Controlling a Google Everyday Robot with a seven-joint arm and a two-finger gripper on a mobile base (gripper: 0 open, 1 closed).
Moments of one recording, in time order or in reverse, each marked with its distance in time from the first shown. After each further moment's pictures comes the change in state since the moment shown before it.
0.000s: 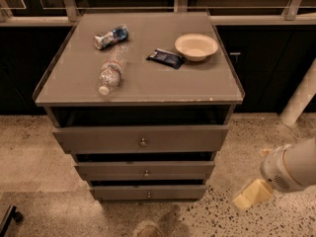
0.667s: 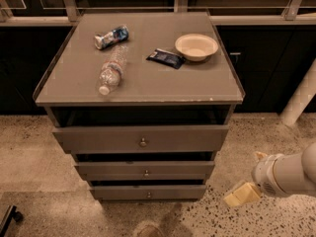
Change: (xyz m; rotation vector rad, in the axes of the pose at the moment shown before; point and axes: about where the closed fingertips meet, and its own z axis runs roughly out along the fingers) arm 0.009 -0.021 0.046 0.099 -0.094 0.028
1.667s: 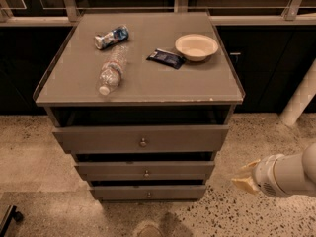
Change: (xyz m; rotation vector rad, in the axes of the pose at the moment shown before) arm 0.000 0.000 0.000 0.001 0.000 0.000
